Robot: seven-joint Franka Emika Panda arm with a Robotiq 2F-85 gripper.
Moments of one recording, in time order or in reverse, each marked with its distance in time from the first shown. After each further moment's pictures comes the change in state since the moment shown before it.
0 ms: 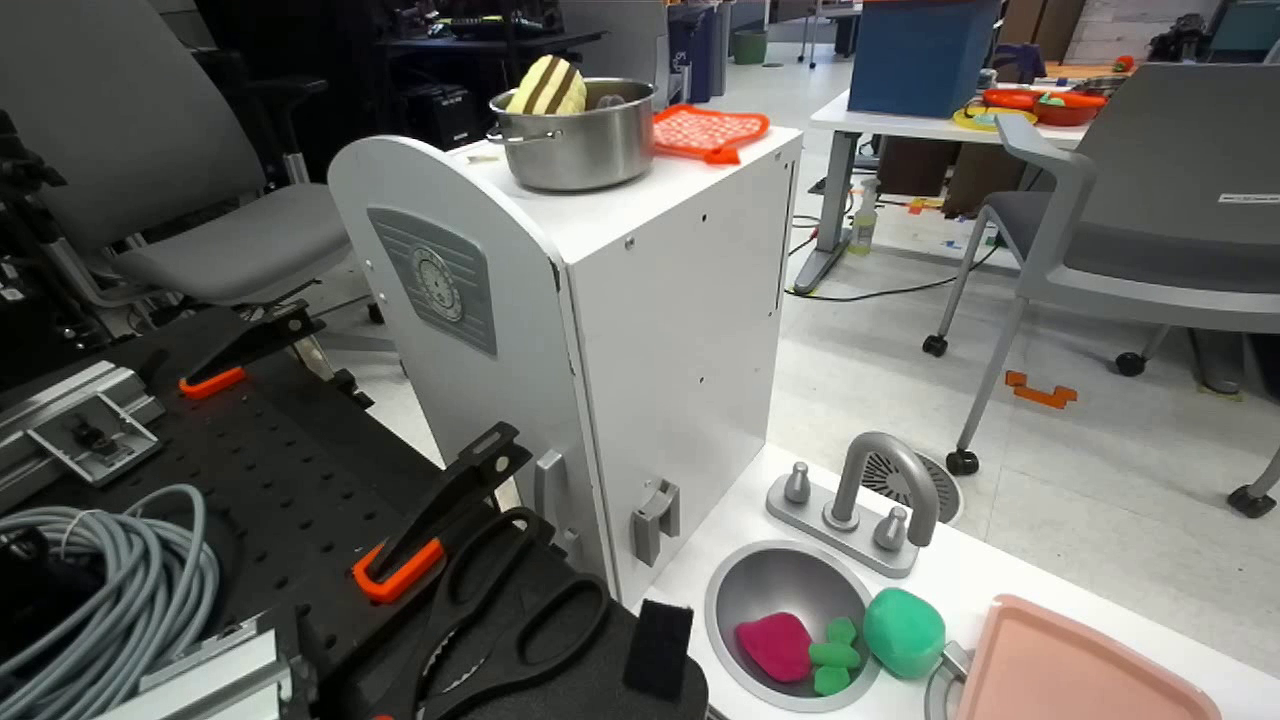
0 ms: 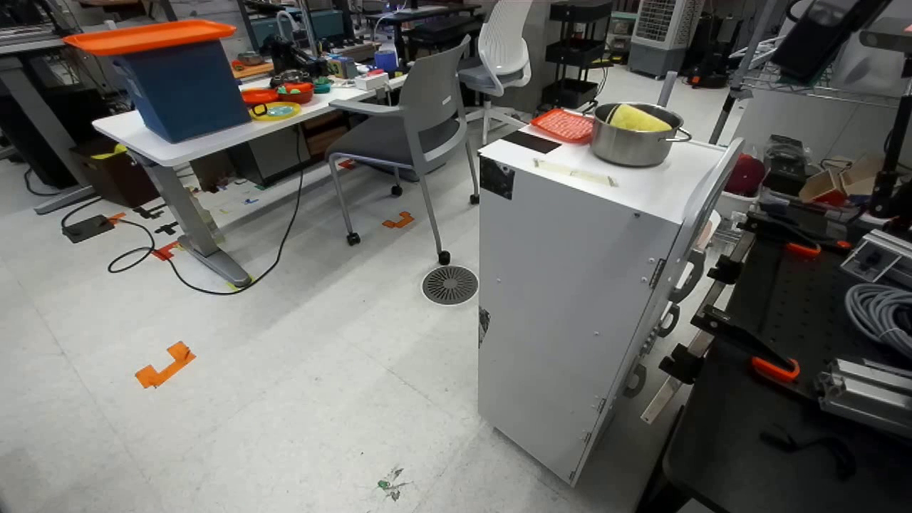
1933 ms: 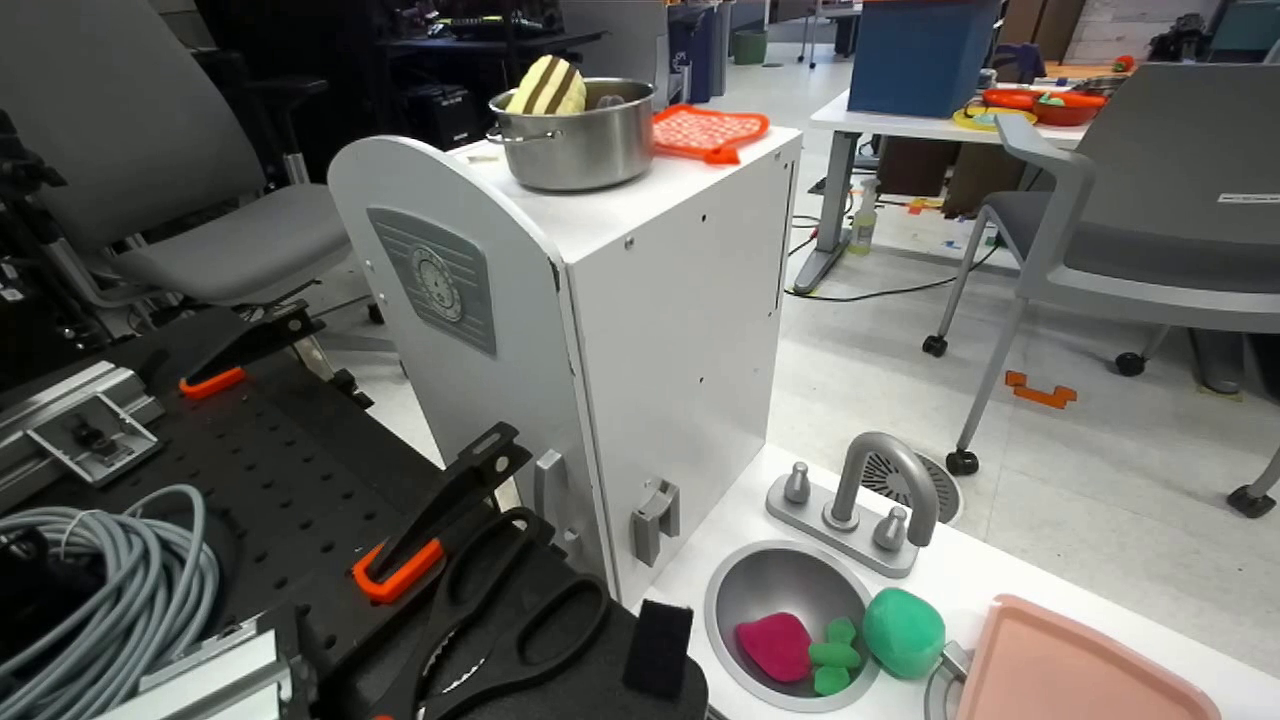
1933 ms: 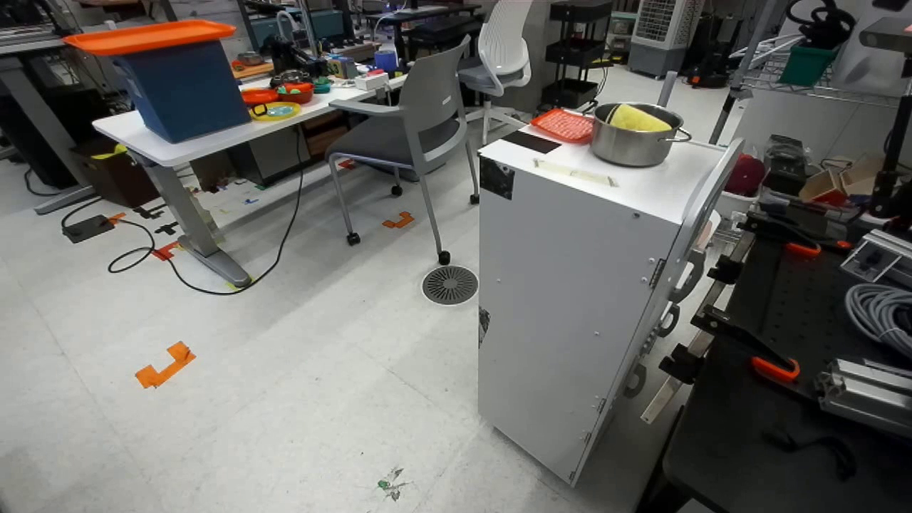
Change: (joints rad) arm -0.233 -0.186 -0.175 0.007 -0.103 -0.323 0.048
